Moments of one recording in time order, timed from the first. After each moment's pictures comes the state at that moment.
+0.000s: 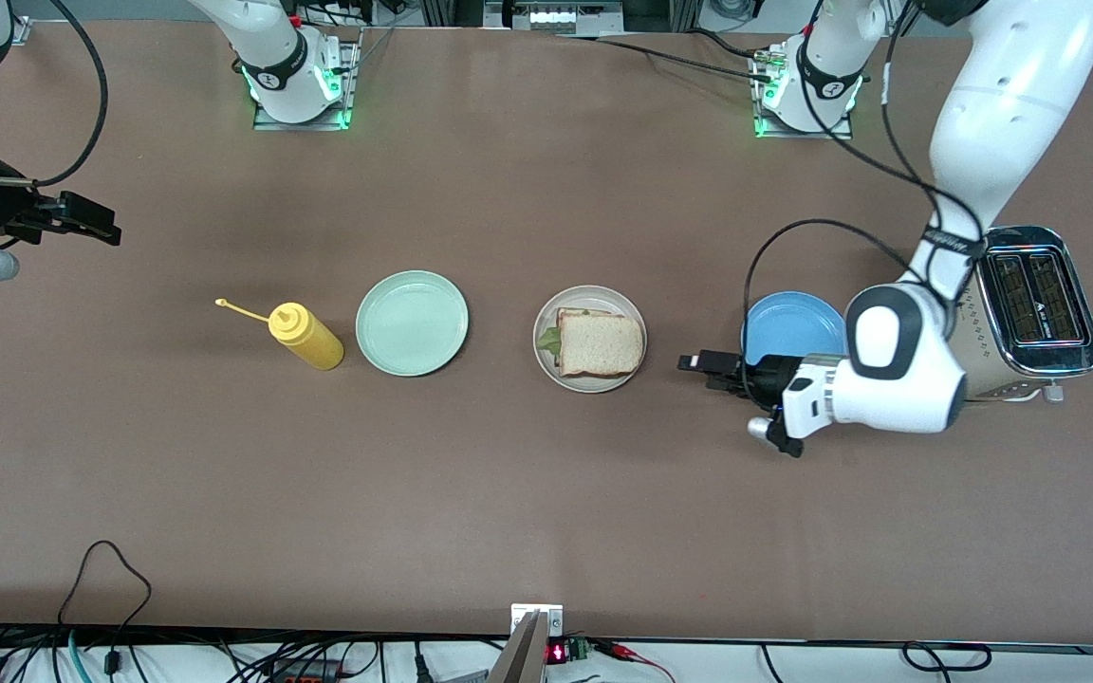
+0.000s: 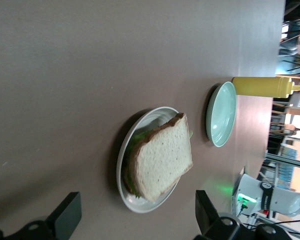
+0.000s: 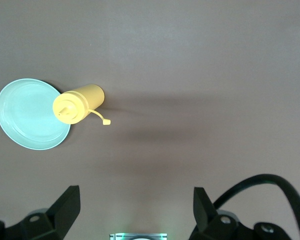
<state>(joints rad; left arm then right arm) 0.13 0.69 -0.35 -1.56 -0.65 1.95 0.39 0.07 0.06 -0.09 -1.62 -0.02 1.53 -0.02</state>
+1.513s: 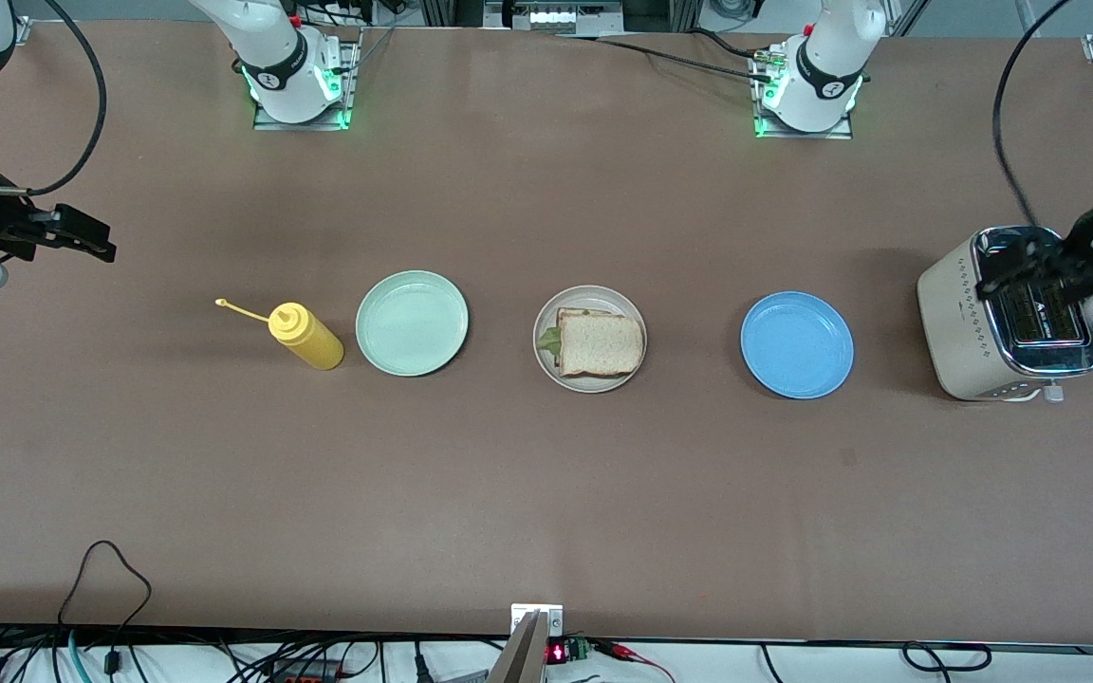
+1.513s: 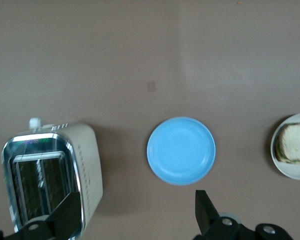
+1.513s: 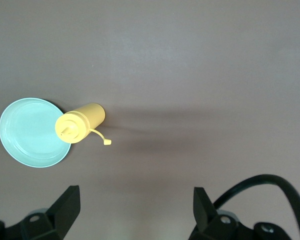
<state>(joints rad) 0.04 0.09 -0.02 -1.51 -0.01 1.61 0.05 0.07 0.06 -0.09 -1.62 -0.02 1.61 -0.02</state>
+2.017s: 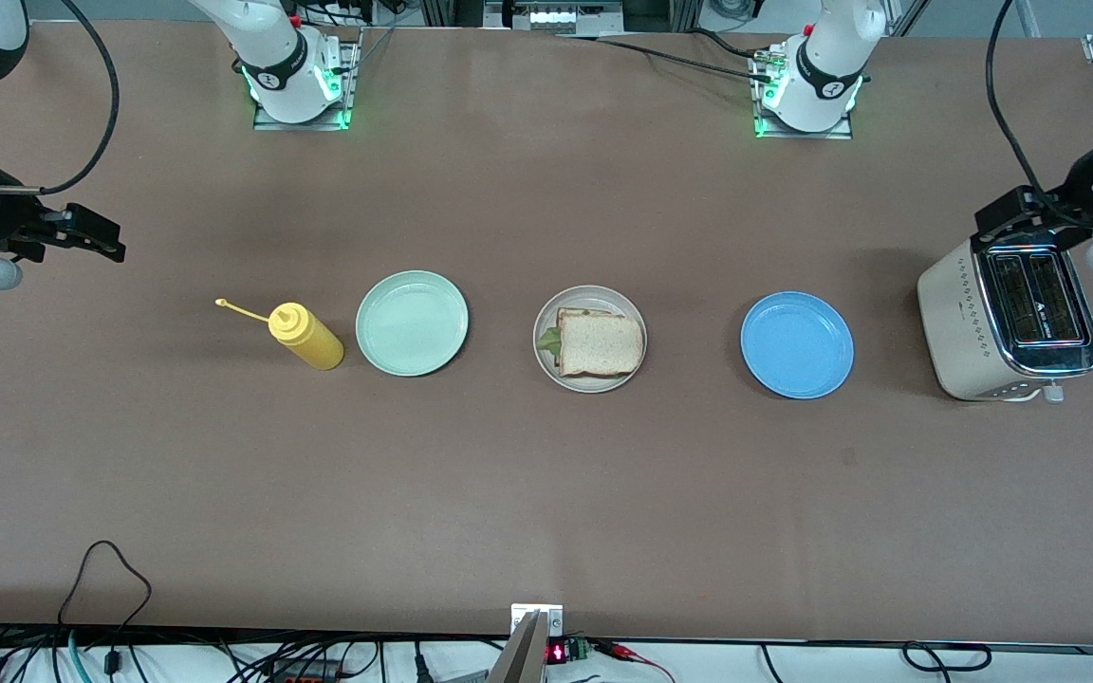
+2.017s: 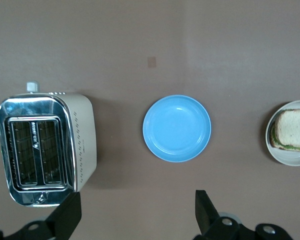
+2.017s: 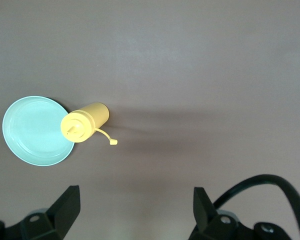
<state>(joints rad) 0.04 -0.01 -0.03 -1.63 -0.01 1.58 -0.03 0.07 0.06 -0.08 -1.62 -0.02 1.61 -0.02</state>
